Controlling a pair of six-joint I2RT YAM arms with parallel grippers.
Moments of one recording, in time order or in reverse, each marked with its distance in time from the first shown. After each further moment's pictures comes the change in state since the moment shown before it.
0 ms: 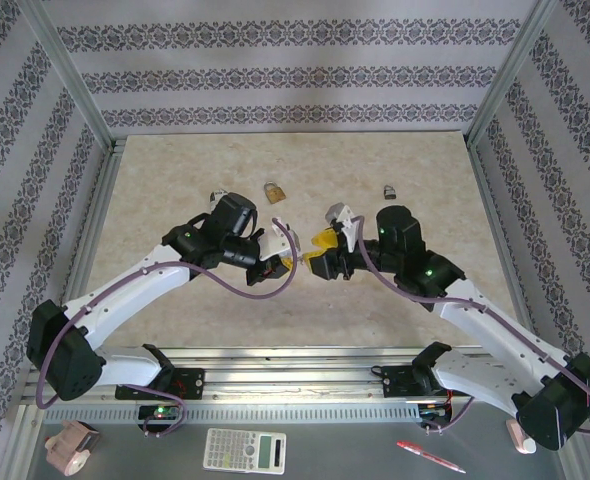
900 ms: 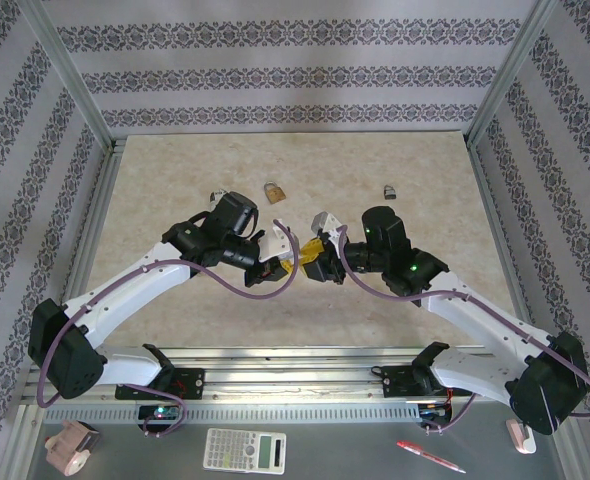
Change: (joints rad) left arm 0.000 0.008 0.024 -0.060 0.029 0.032; right arm 0.012 0.090 -0.020 0.049 -0.074 -0.121
